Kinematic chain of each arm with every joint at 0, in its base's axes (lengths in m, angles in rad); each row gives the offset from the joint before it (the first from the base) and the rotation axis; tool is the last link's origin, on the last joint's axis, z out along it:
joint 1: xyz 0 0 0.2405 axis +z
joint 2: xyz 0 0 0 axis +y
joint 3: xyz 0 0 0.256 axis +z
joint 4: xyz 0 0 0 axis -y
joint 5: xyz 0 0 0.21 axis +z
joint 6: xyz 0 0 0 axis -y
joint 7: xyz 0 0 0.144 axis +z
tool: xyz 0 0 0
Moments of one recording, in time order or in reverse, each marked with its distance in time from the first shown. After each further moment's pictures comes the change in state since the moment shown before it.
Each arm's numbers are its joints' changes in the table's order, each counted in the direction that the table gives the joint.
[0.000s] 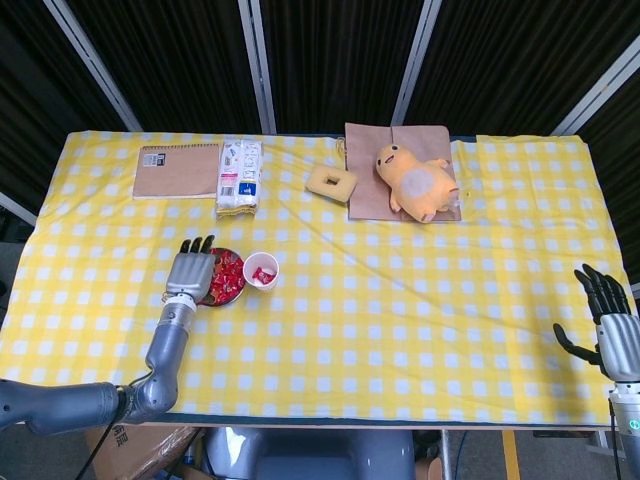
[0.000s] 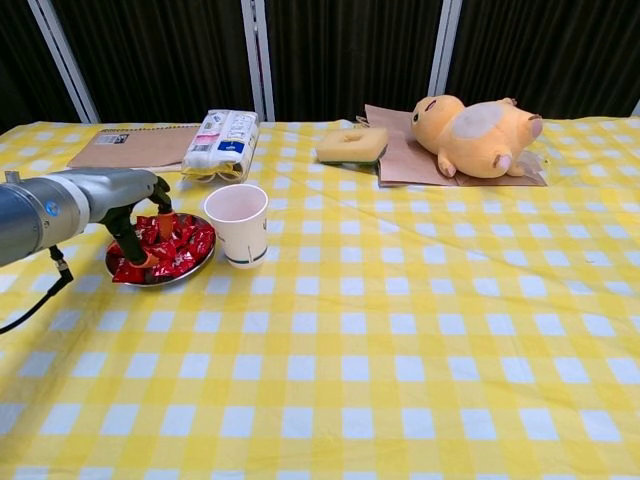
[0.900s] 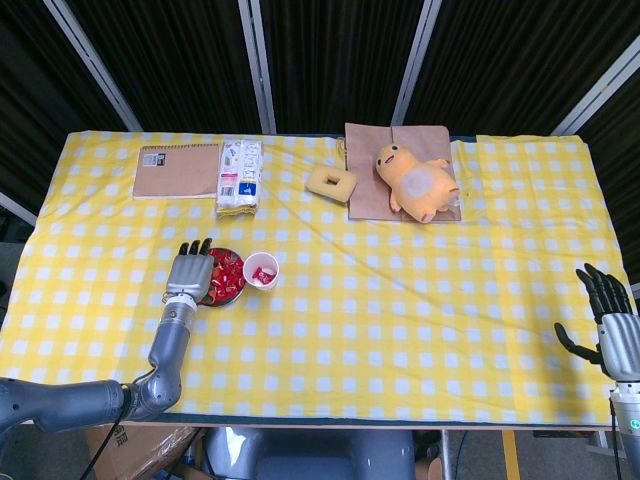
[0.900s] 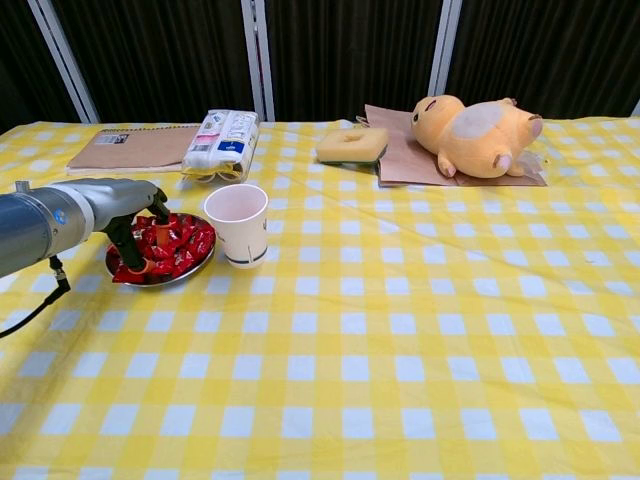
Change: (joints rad) left arm -0.009 -0.036 -0.002 -0.059 -0.045 0.026 0.020; right arm 0.000 -0.004 0.003 -0.007 0.003 -0.001 0.003
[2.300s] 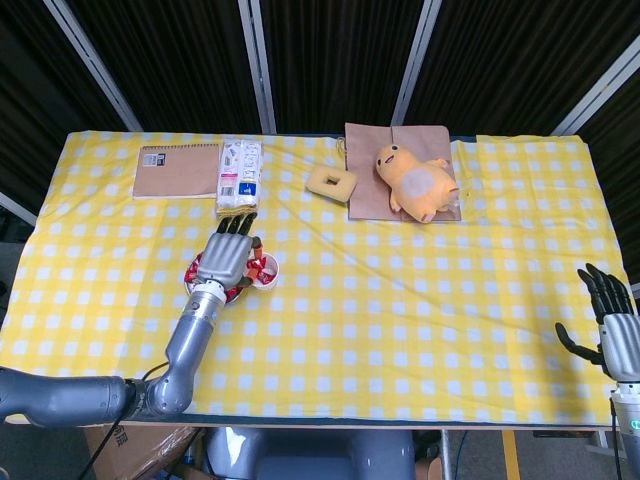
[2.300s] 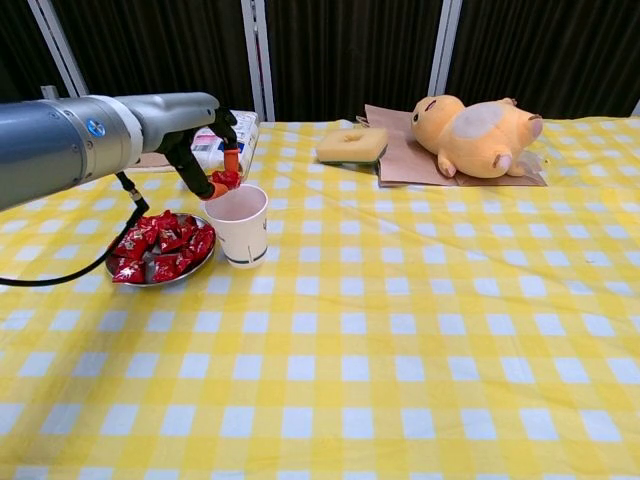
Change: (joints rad) left arm -0.081 0.071 -0.109 0.226 0.097 -0.063 -0.034; right arm -0.002 0.000 0.003 -0.003 0.001 -0.006 0.013
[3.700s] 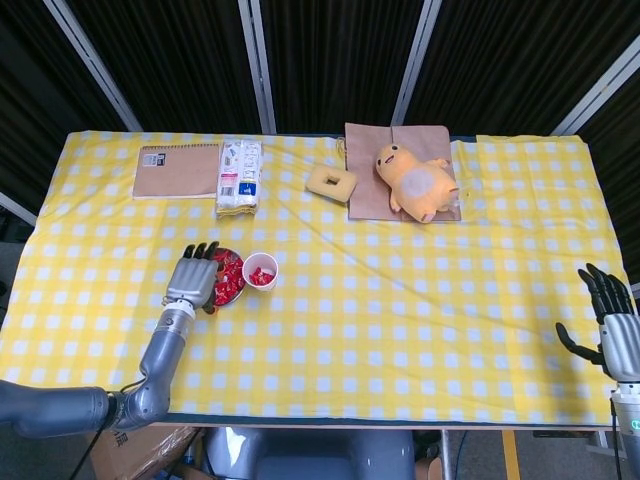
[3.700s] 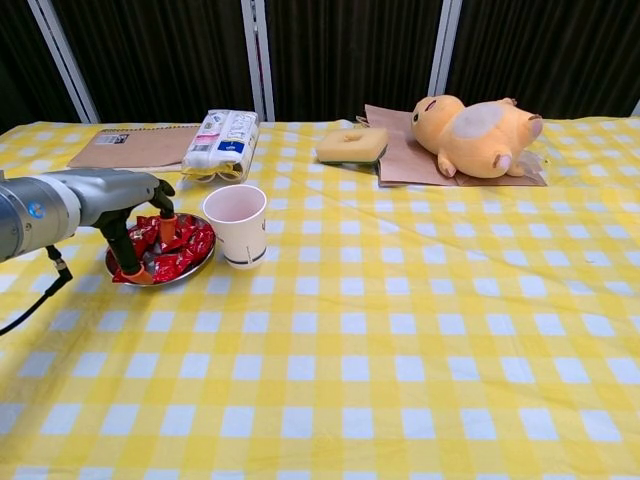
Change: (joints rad) left arm 0.076 0.010 0.164 -0.081 -0.036 0.034 0.007; right arm 0.000 -0.002 0.001 -0.004 0.001 0.001 0.002
